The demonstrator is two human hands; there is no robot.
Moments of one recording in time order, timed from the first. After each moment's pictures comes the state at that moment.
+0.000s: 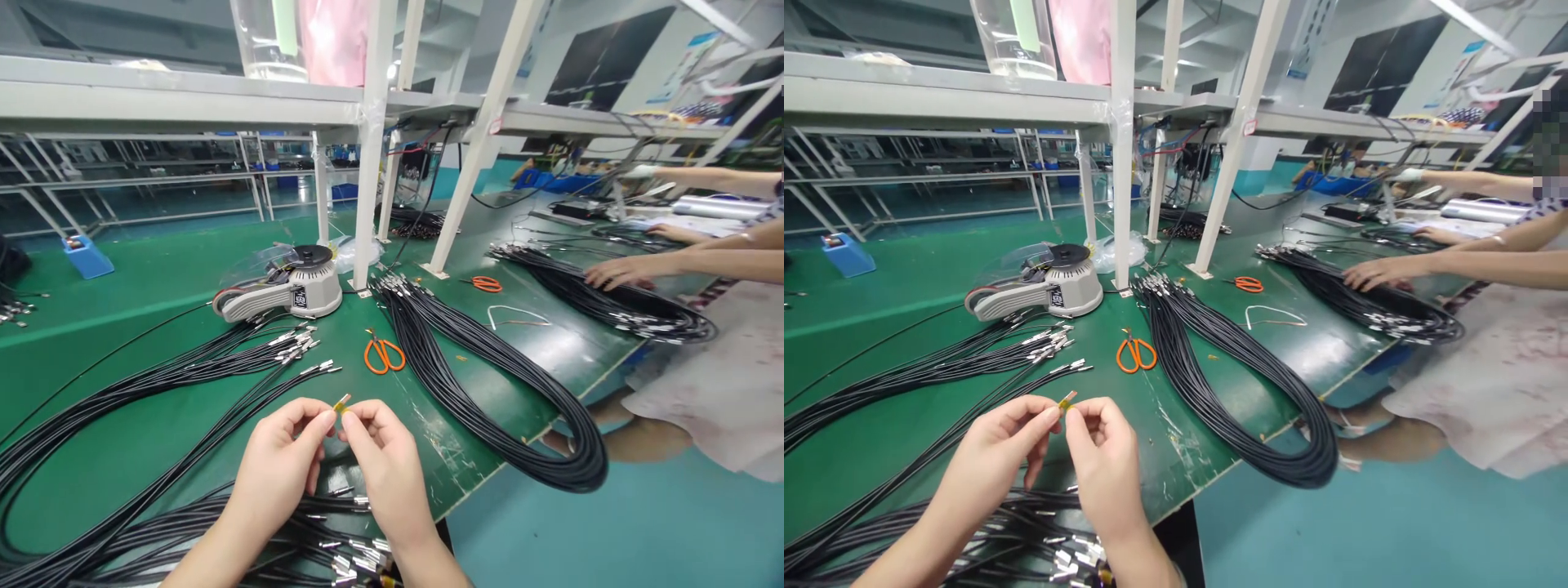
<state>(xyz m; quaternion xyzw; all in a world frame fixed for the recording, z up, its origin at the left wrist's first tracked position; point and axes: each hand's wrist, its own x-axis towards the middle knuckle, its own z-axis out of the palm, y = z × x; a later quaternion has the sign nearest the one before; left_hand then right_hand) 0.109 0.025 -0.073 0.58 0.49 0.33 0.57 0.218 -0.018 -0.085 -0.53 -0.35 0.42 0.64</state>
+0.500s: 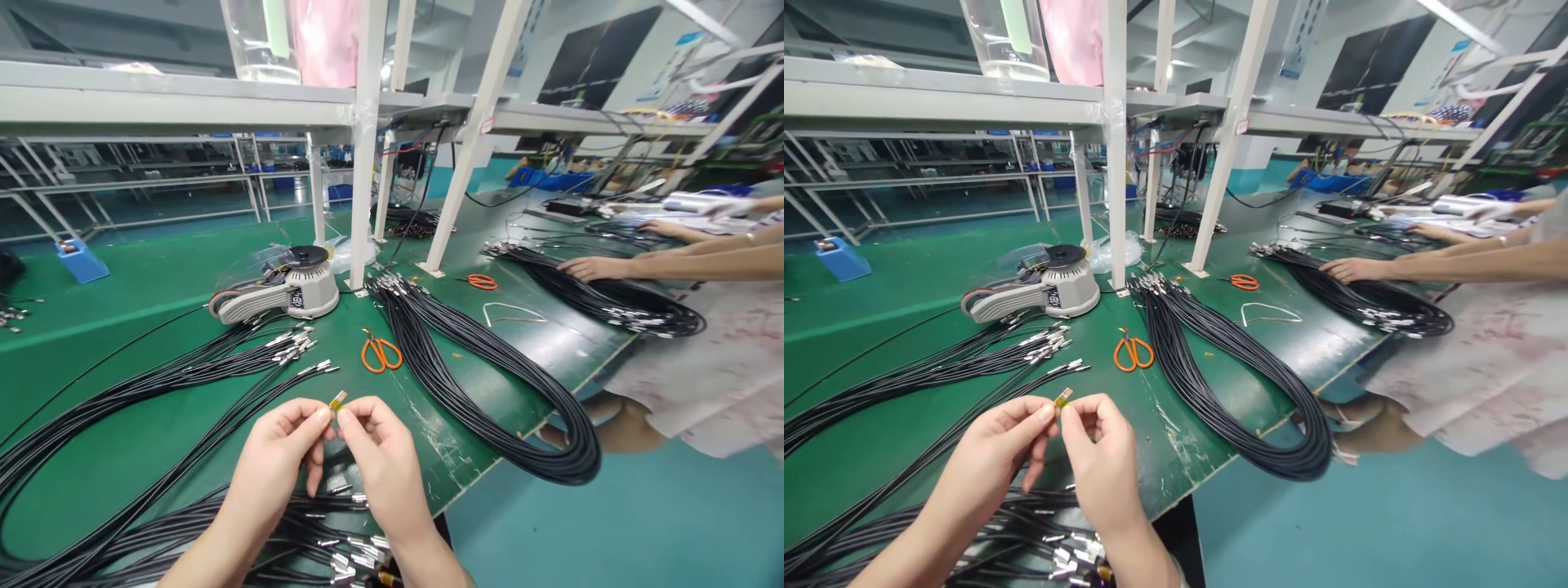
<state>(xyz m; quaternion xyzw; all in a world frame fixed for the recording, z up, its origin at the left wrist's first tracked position) 0.109 0.026 -0.073 0.50 0.42 0.35 0.67 0.220 -0.018 -0.088 -0.52 -0.38 0.41 0.64</state>
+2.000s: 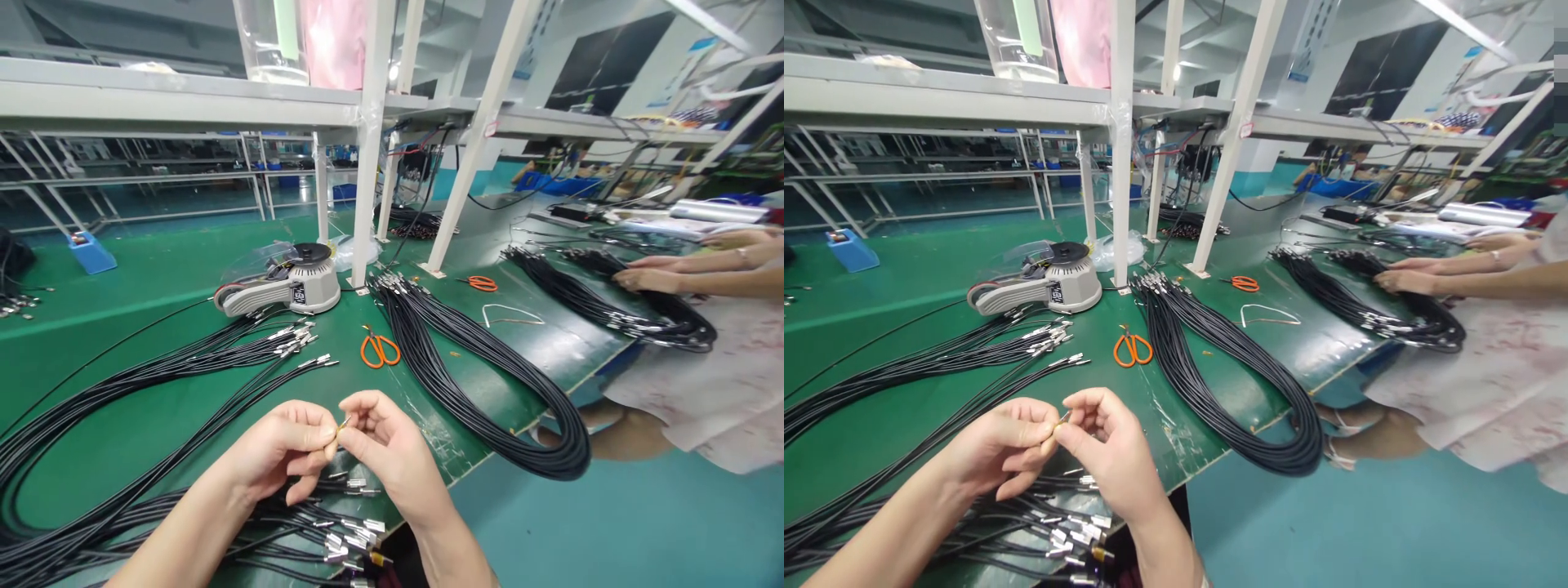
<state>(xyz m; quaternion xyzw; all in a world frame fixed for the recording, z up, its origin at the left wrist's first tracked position) 0.097 0.038 -0.072 0.39 0.23 0.15 0.88 0.242 -0.030 -0.085 -0.45 -0.44 0.49 0.60</state>
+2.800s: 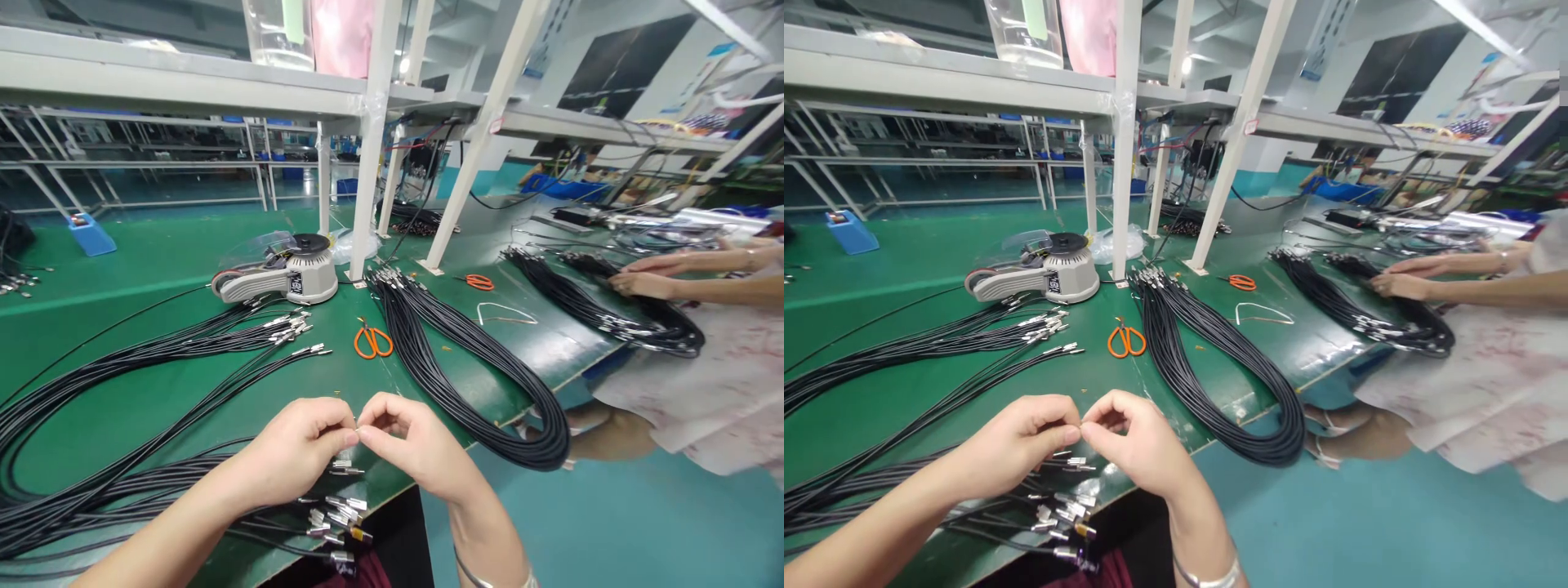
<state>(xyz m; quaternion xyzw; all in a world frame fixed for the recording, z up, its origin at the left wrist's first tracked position) 0.118 0.012 -0.062 0.79 0.34 0.17 0.49 0.285 -0.044 -0.073 -0.54 -0.55 0.45 0.45</state>
